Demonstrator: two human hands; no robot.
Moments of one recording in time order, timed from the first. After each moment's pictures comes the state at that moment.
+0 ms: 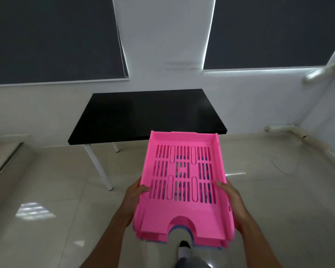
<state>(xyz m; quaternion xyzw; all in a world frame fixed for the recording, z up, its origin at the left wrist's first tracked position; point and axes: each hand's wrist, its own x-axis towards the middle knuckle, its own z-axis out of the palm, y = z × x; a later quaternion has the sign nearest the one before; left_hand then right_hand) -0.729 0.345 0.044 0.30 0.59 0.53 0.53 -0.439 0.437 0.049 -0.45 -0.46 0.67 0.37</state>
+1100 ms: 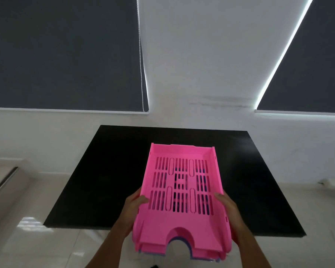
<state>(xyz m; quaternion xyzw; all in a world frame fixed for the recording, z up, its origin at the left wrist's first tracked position) -1.015 0.739 0.019 0.21 0.56 0.59 0.54 -0.737 0.866 0.032 -0.42 -0.45 0.73 0.30</state>
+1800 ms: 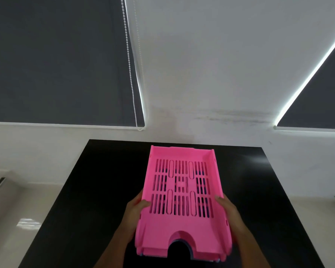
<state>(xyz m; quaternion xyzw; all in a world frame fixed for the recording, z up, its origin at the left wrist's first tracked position) -1.083 0.899 0.007 0.18 0.59 0.57 0.55 -0.812 1.039 0.020 -0.45 -0.42 0.75 0.26</state>
